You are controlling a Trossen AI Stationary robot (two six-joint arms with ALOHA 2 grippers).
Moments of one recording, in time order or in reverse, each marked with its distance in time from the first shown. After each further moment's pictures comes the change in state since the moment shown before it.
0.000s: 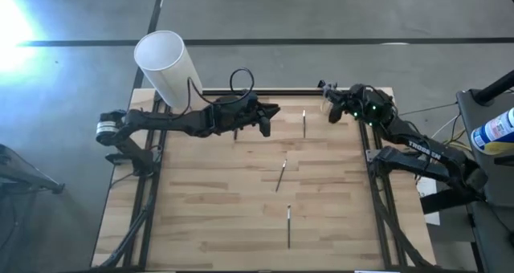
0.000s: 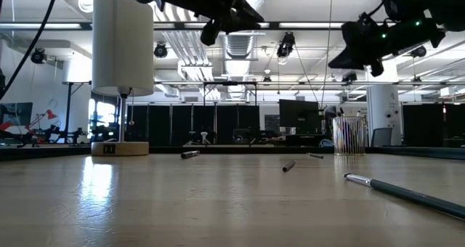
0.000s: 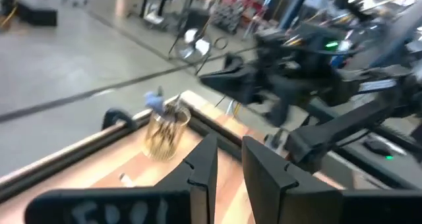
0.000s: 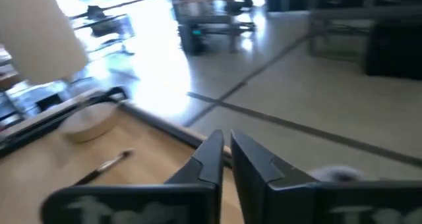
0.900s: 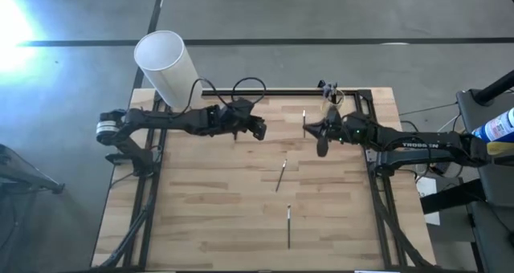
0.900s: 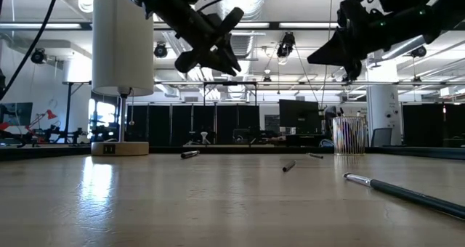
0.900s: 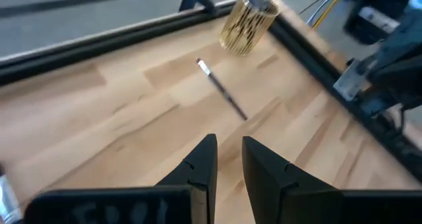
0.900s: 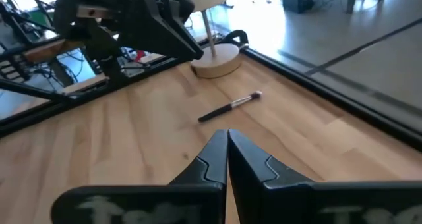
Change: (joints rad) left arm 0.026 0.001 -0.015 -0.452 -0.036 -0.227; right arm 0.515 0.132 -0.002 0.036 0.087 0.089
